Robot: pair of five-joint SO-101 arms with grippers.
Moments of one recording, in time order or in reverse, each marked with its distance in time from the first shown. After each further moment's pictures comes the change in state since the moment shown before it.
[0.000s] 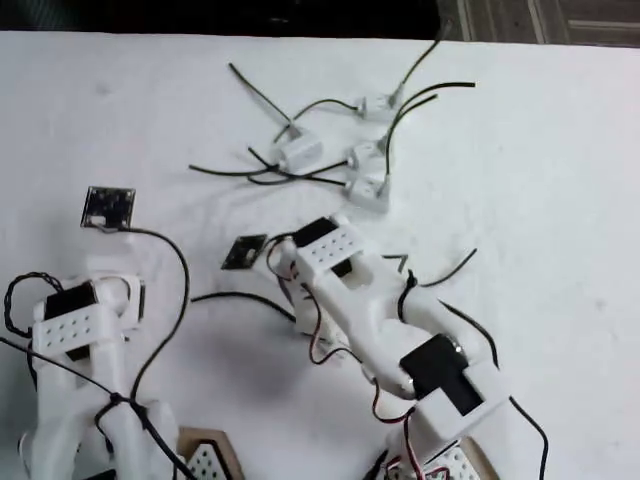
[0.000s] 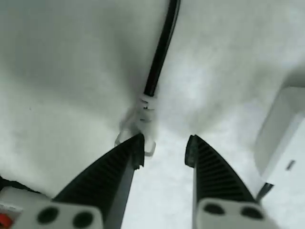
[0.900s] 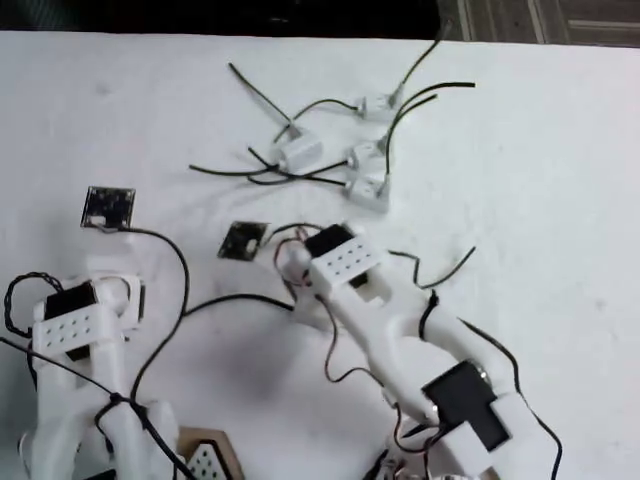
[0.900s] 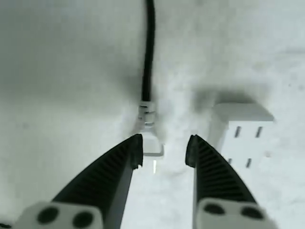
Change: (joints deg) left arm 0.0 0.0 0.0 0.0 0.0; right arm 2.5 -10.2 5.3 -10.5 2.0
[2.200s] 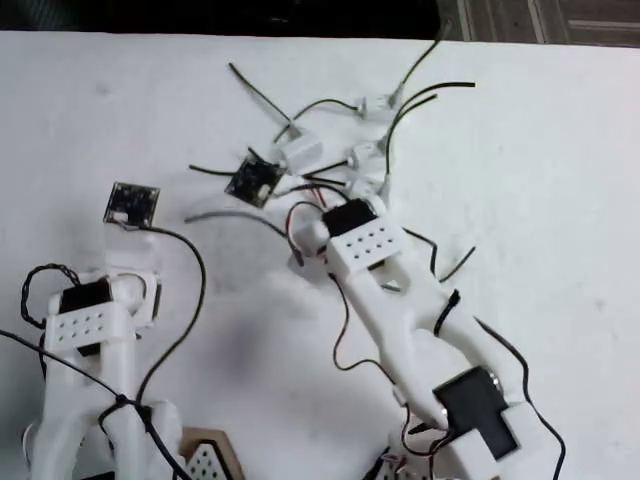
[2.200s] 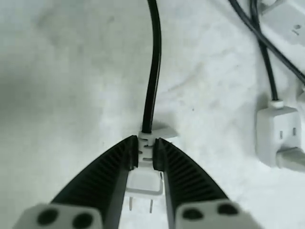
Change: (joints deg) left arm 5.5 0.0 0.0 0.2 0.0; right arm 2.1 -2.8 -7.6 -2.5 -6.3
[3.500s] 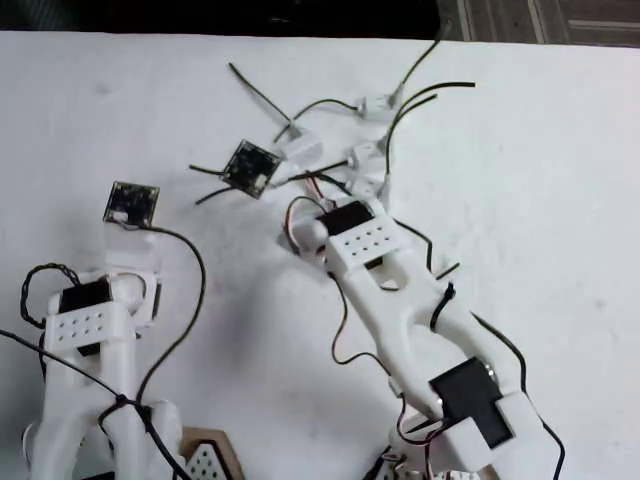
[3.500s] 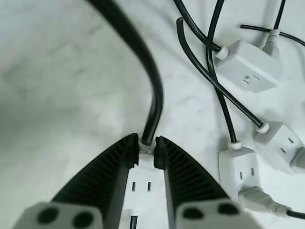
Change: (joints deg) left arm 0.0 0.0 -0.1 0.0 0.0; right arm 1.3 3.4 1.5 -19.2 1.7
